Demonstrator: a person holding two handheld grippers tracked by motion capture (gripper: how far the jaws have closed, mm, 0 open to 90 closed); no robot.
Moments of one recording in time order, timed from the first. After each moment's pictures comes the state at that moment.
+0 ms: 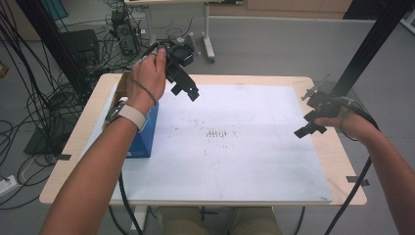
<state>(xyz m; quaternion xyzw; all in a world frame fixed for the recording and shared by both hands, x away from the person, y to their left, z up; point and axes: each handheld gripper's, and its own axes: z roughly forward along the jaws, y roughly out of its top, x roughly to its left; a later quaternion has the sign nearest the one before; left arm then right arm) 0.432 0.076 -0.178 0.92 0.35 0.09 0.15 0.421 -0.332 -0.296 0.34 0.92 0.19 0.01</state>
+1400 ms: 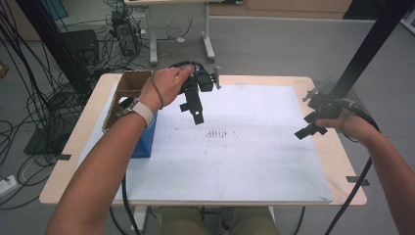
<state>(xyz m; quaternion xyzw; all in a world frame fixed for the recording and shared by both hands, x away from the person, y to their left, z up) 0.429 0.035 -0.225 0.99 0.14 0.04 0.05 0.420 -0.336 -0.301 0.34 0.92 0.20 0.01</state>
